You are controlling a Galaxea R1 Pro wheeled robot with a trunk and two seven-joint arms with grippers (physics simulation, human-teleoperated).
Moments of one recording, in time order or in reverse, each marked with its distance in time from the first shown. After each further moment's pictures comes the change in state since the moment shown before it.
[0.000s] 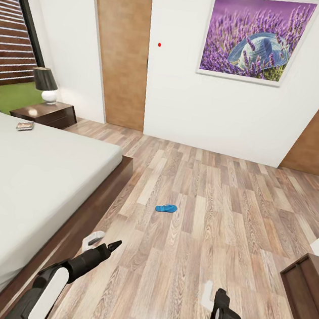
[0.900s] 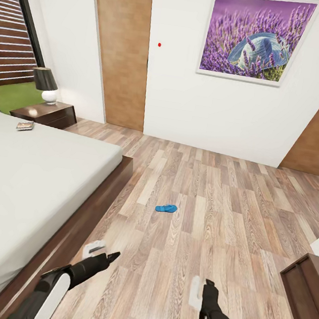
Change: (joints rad) left arm 0.000 -0.002 -0.002 0.061 -0.163 -0.001 0.002; right arm 0.298 0.063 0.061 -0.678 0.223 0.093 0.235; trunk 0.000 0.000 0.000
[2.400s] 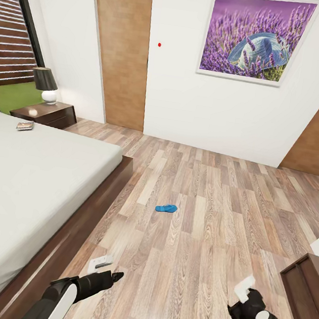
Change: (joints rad) left arm 0.006 -0.016 -0.055 0.092 -0.083 0.063 0.034; right arm -0.004 -0.242 -0.148 -0.022 -0.841 0.097 -0.091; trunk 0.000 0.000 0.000
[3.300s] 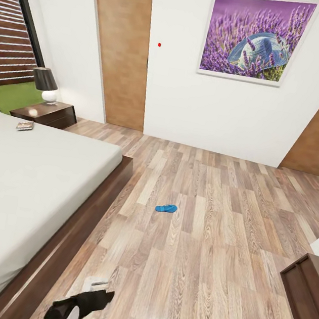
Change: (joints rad) left arm 0.058 -0.040 -0.004 0.070 -0.157 -0.116 0.173; right arm 0.216 0.172 -0.015 0.702 -0.573 -0.436 -0.452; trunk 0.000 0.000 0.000
